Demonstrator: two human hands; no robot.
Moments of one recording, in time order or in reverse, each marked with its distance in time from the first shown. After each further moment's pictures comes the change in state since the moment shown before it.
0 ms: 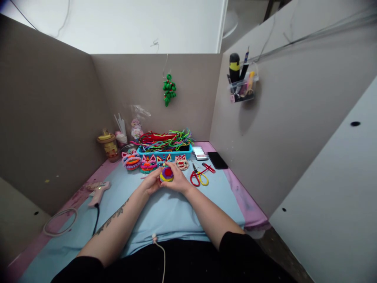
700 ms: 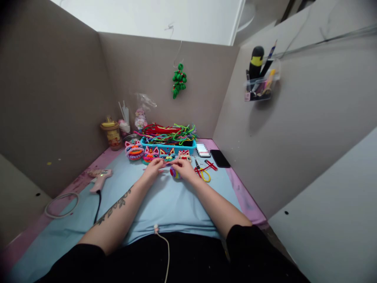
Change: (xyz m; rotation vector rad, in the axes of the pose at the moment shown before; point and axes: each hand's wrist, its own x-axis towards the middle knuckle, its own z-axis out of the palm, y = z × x) left_hand 0.001 0.004 -0.010 0.311 0.329 0.179; right_hand 0.008 0.018 -0.009 0.213 -0.079 0.355
